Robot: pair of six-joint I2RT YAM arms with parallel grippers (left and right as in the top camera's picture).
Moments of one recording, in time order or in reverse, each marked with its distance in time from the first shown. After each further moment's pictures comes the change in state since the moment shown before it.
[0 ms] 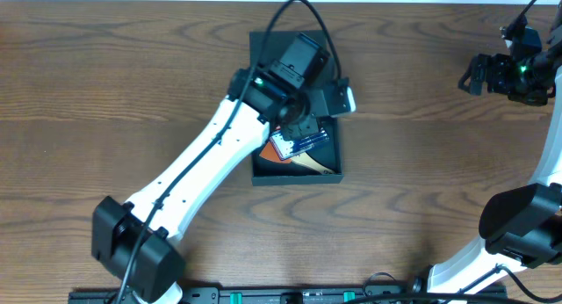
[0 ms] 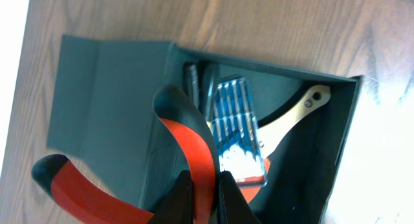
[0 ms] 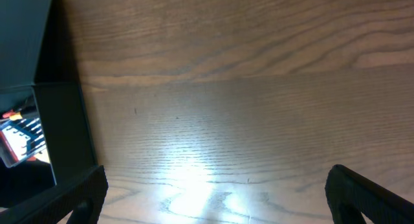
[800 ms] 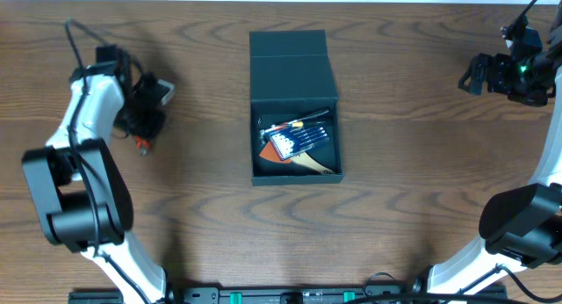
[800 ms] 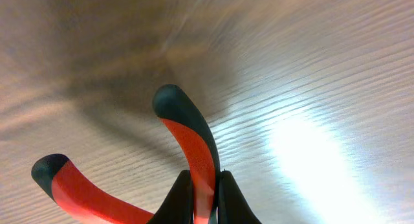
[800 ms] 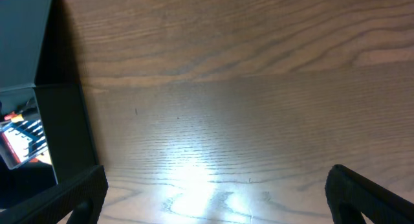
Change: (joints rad) left arm 0.821 0.144 -0.268 0.009 -0.019 -0.117; right arm 0.000 0.000 0.000 -0.001 0.000 0.016
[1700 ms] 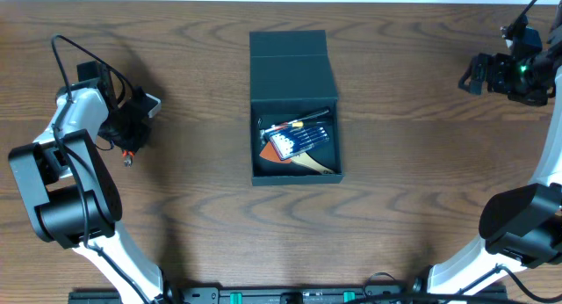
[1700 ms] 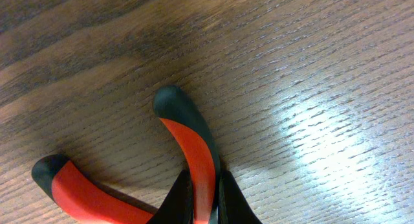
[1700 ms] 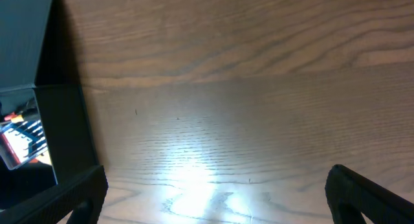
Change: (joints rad) left arm 0.138 0.072 -0.112 0.161 0.000 0.194; right arm 0.000 0.000 0.000 0.003 0.000 0.000
